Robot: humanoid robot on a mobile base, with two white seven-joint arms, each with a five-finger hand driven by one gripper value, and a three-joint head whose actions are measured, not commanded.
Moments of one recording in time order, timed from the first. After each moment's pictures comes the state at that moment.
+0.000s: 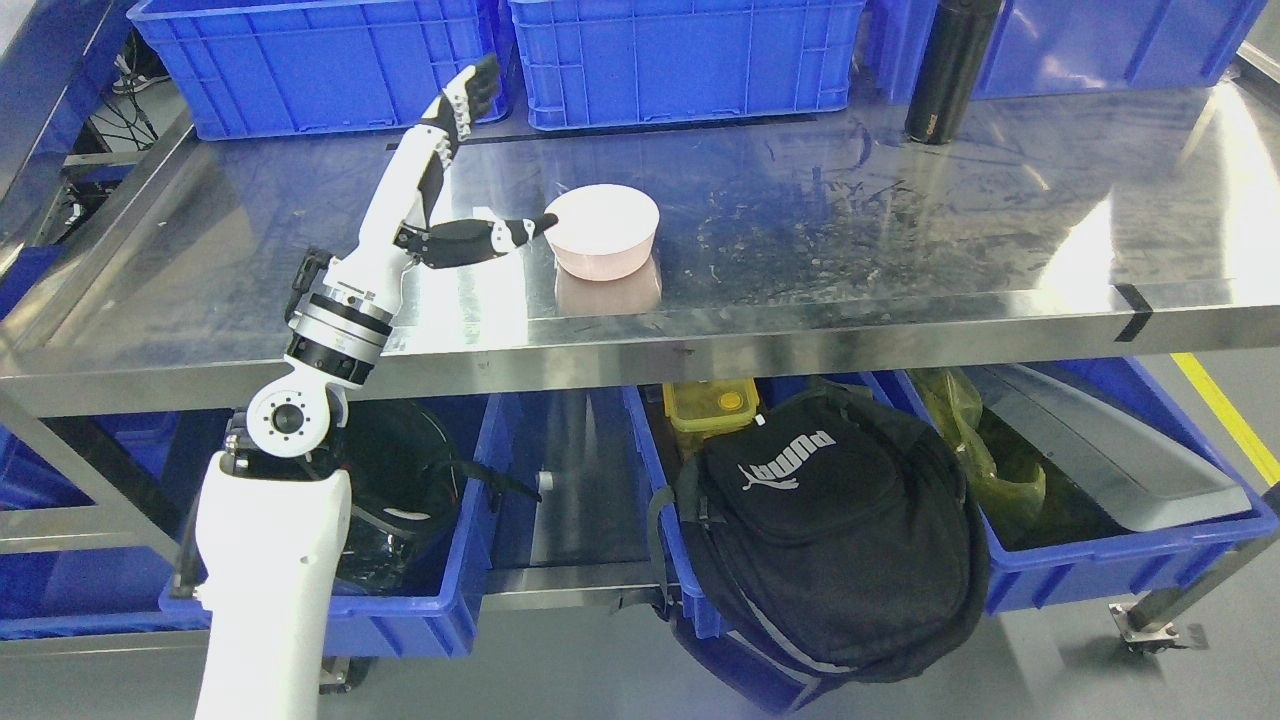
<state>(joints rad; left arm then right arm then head) -0.33 0.19 0.03 -1.61 -0.12 -0.23 -0.48 0.00 0.00 0.05 0.00 0.05 -0.08 -0.03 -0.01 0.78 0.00</state>
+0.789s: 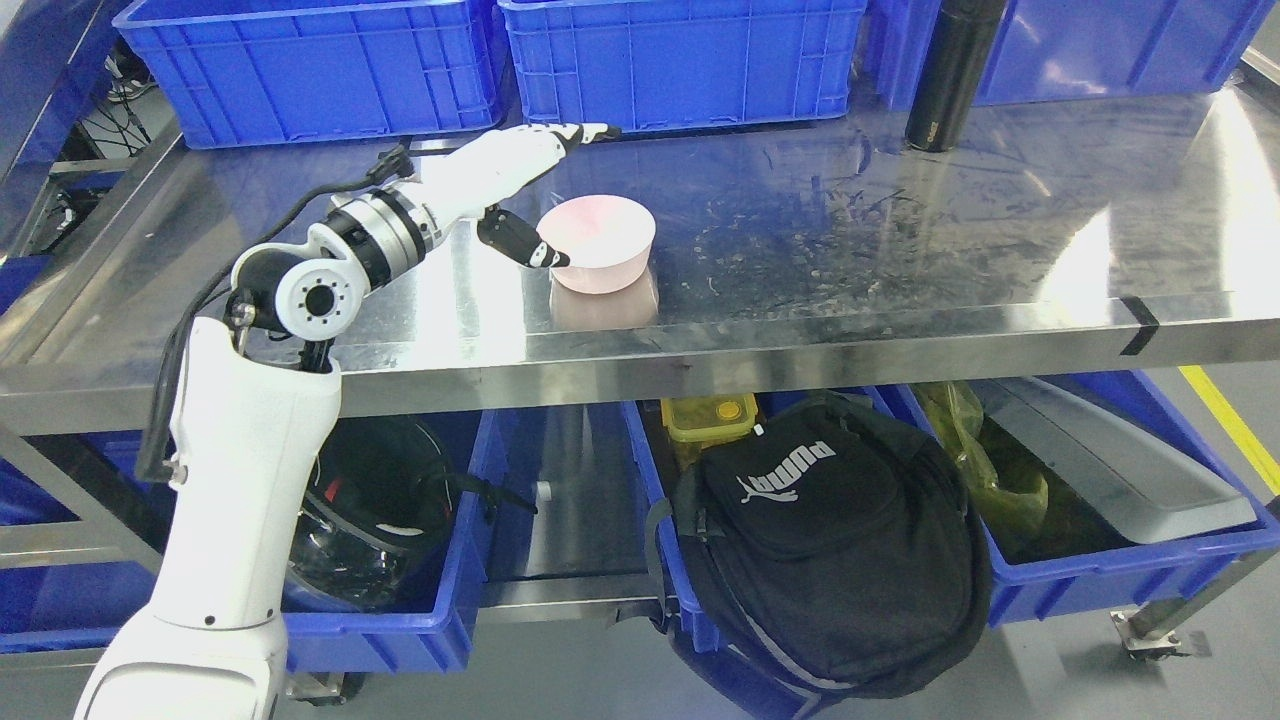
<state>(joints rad) -0.60 0.28 -0.21 -1.60 -0.70 -0.07 -0.79 0.00 0.00 0.05 0.00 0.05 -0.08 -0.03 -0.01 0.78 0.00</state>
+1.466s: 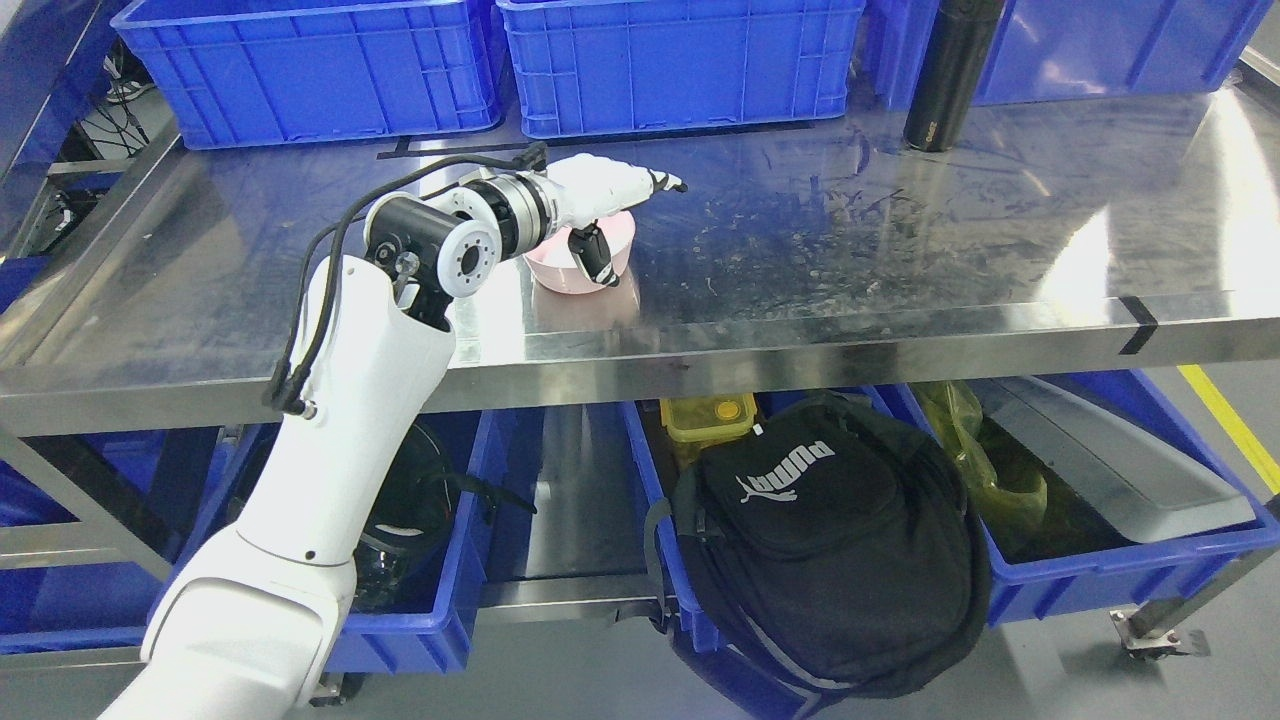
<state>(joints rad) -0.74 0.17 -0.40 -1.45 -0.95 -0.03 -0.92 0.00 0.00 0.05 0.00 0.05 -0.08 -0.03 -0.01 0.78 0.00</state>
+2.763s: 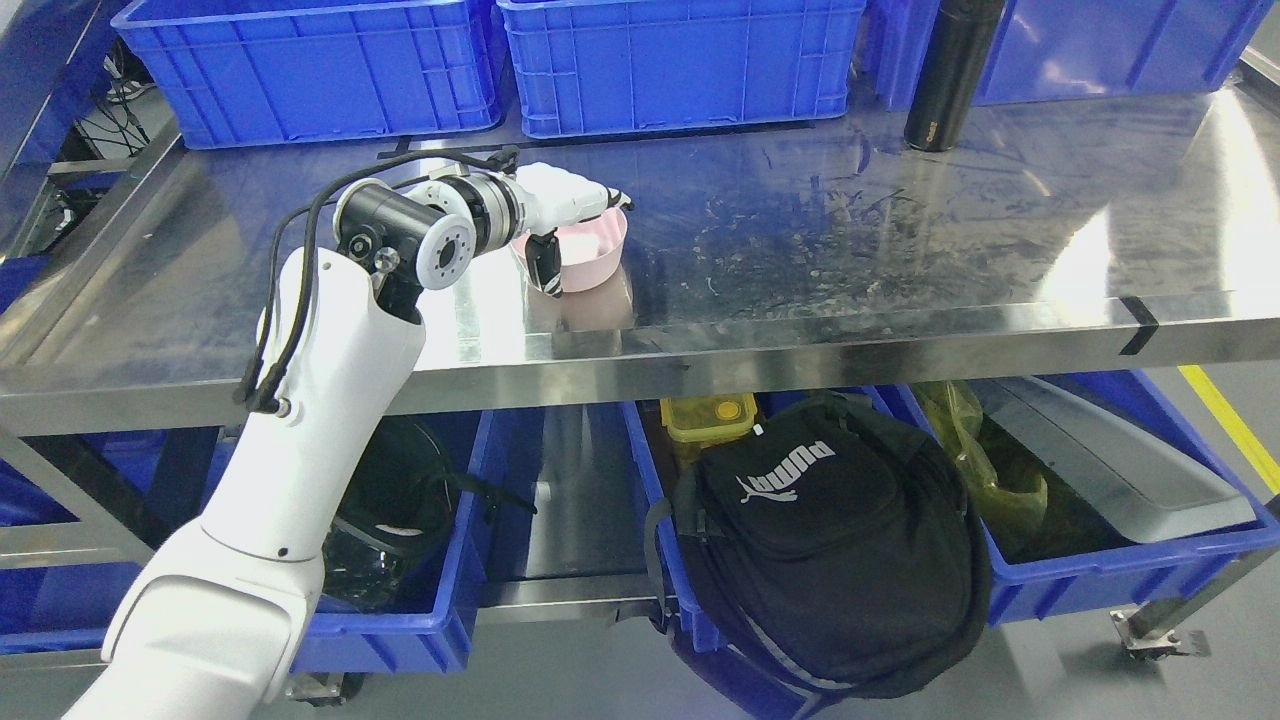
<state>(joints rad) -0.74 0.25 -0.40 -1.50 -1.02 -0.02 -1.04 0.00 0.00 0.05 0.00 0.05 -0.08 -0.03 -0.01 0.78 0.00</state>
